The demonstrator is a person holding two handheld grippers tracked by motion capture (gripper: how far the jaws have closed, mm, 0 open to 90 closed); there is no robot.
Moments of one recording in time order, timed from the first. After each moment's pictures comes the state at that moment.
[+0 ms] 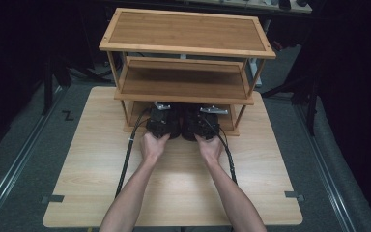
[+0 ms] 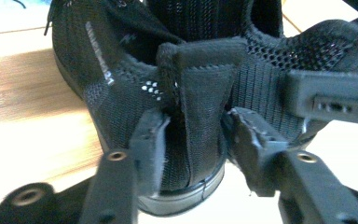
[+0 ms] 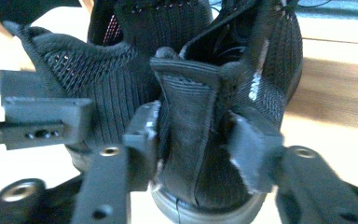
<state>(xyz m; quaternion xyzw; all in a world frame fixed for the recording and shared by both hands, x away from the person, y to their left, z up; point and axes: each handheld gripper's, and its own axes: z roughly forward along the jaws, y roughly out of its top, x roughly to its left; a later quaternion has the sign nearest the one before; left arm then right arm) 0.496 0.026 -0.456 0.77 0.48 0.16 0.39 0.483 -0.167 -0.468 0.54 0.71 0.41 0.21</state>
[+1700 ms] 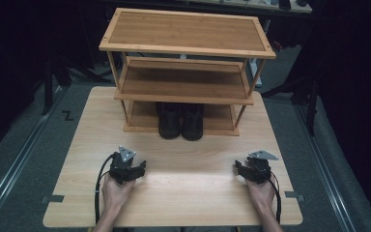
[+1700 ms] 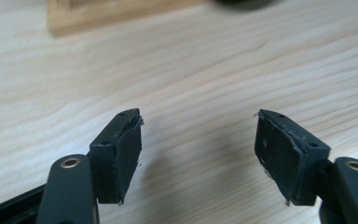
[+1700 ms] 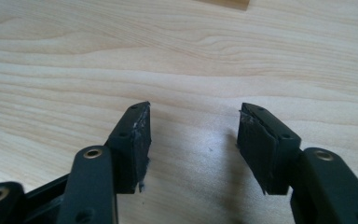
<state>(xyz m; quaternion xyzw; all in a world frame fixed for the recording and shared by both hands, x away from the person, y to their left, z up) 0.377 0.132 -0.533 0.78 0.49 0.22 0.33 0.355 -0.318 -0.530 0.56 0.72 0.31 0.25</state>
